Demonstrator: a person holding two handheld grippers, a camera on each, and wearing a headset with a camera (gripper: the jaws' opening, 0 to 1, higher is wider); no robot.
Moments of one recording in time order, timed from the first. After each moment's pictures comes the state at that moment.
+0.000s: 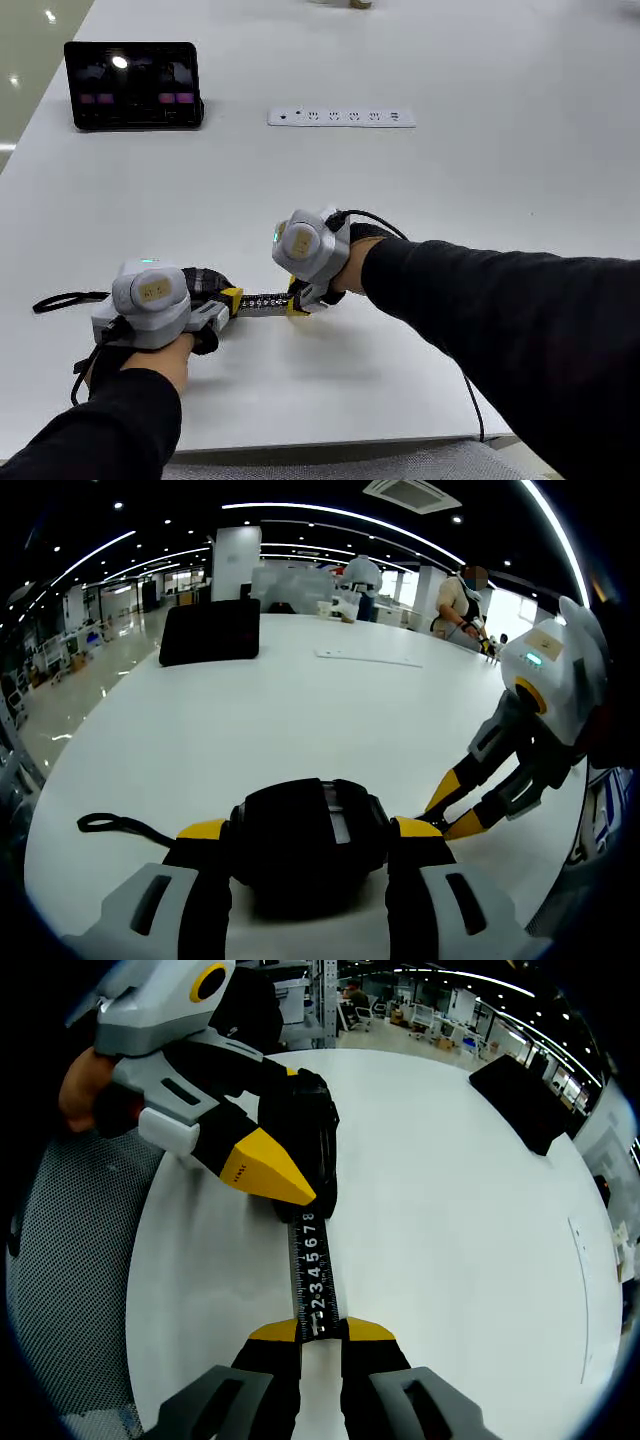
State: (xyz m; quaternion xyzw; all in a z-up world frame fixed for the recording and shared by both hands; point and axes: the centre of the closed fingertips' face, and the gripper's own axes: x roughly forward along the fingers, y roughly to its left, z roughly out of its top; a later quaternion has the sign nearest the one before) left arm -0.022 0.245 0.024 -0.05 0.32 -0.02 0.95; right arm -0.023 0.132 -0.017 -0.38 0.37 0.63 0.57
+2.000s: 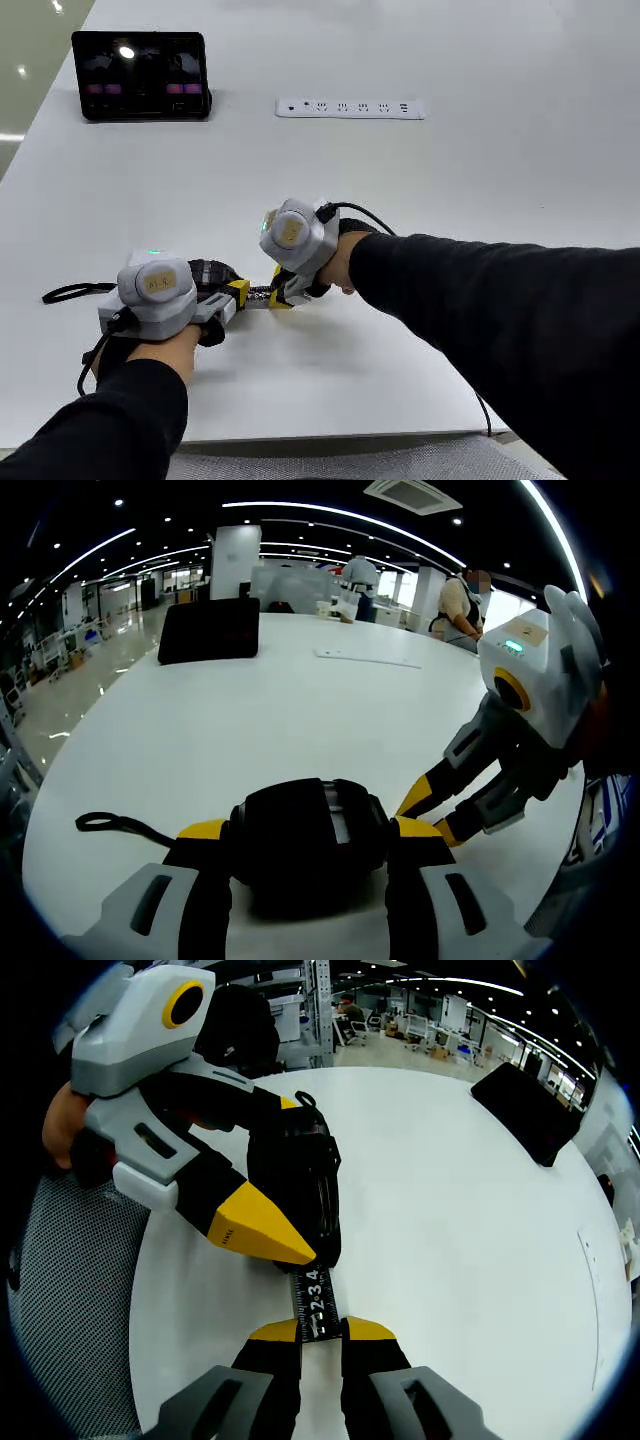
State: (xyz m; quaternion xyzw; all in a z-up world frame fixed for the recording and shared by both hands) left arm -0.023 0.245 0.027 -0.05 0.32 -0.02 0.94; right arm -0.026 0.167 -0.015 -0.34 0.36 0.64 0.58
